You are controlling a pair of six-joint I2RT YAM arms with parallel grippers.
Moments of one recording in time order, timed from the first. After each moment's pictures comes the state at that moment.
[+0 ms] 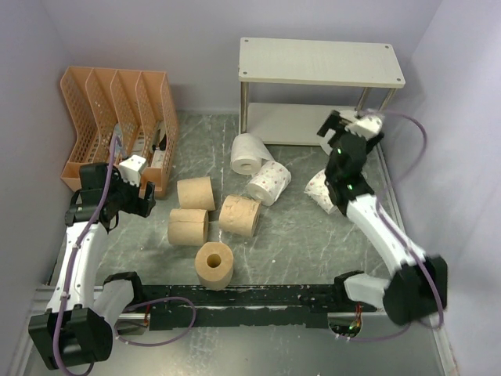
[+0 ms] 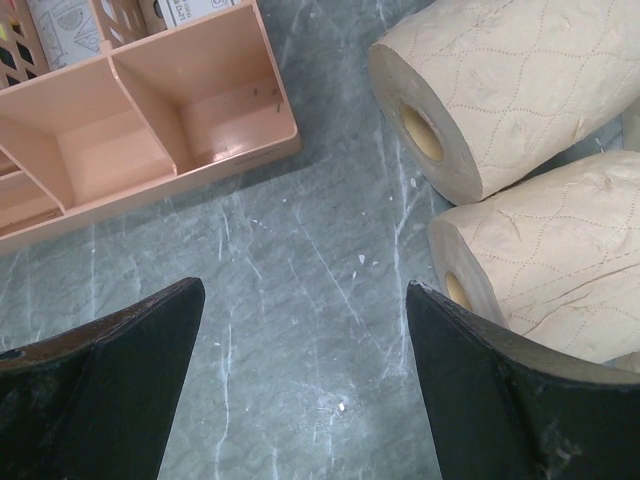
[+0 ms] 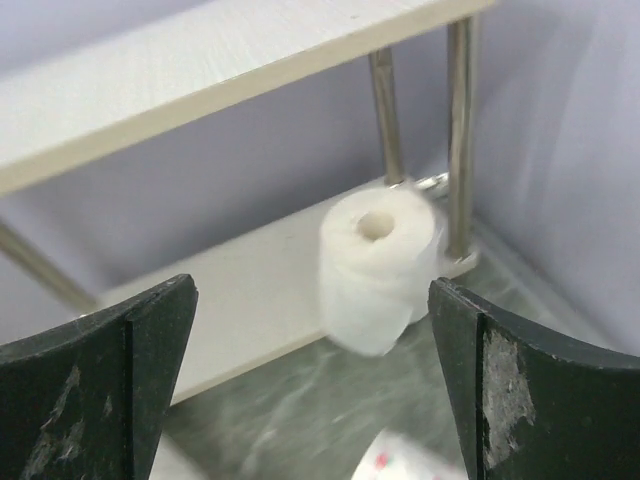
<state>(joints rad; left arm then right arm) 0.15 0.92 0.77 -0.60 0.38 0.39 0.27 1.29 0.94 0.43 0.70 0.06</state>
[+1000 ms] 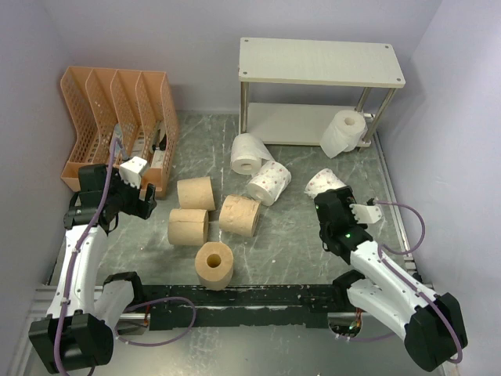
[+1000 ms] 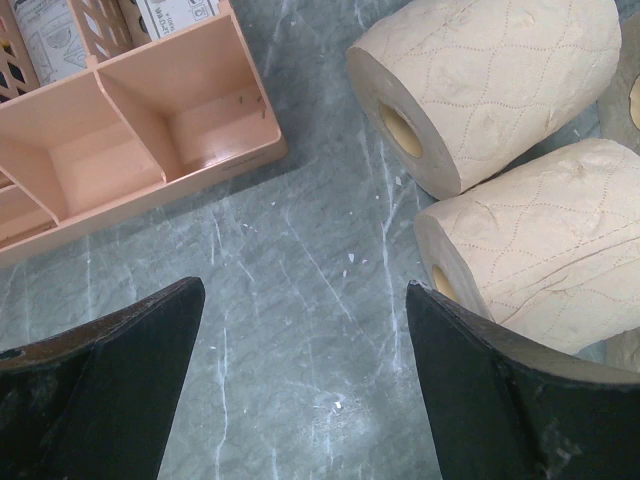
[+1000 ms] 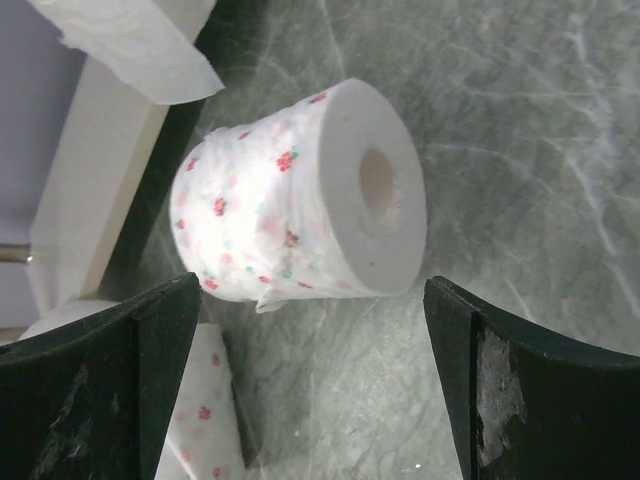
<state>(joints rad) 0.15 0.89 0.77 -0.62 0.42 0.42 0.47 0.84 0.42 -0.28 0.89 1.35</state>
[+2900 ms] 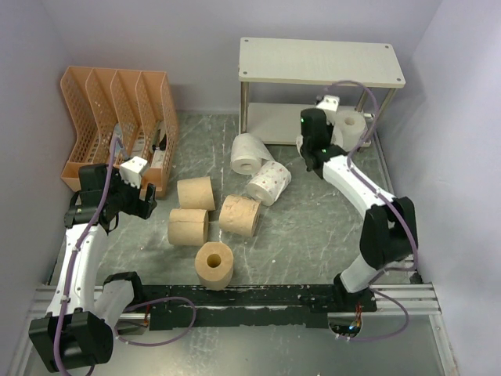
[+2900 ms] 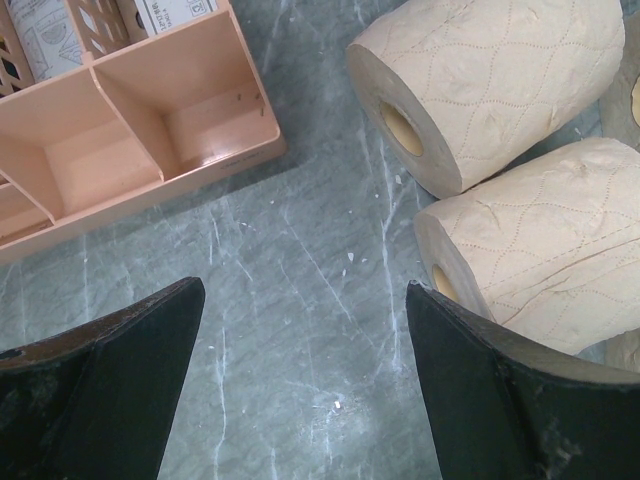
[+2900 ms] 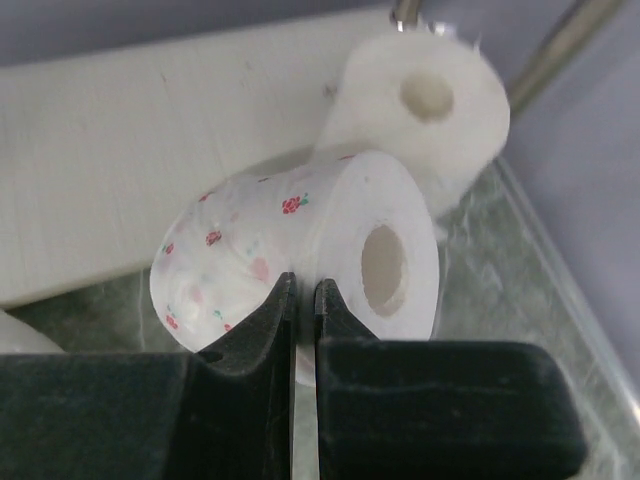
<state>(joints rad) 0.15 0.90 0.77 -0.62 0.42 0.42 0.34 1.58 1.21 -0.09 0.72 0.21</state>
